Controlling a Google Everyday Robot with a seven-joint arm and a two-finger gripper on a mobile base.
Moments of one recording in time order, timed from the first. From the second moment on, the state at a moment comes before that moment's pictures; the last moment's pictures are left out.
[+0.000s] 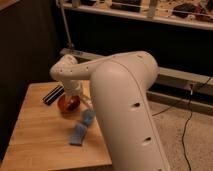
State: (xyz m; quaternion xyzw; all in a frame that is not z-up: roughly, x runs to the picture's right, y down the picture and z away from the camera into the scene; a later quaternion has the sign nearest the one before) arm -0.160 0.053 0.831 -0.19 0.23 0.66 0.69
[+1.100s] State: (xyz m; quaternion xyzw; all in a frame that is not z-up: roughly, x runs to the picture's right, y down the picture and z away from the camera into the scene) arm -0.167 0.063 0.846 -0.22 0.22 0.65 0.69
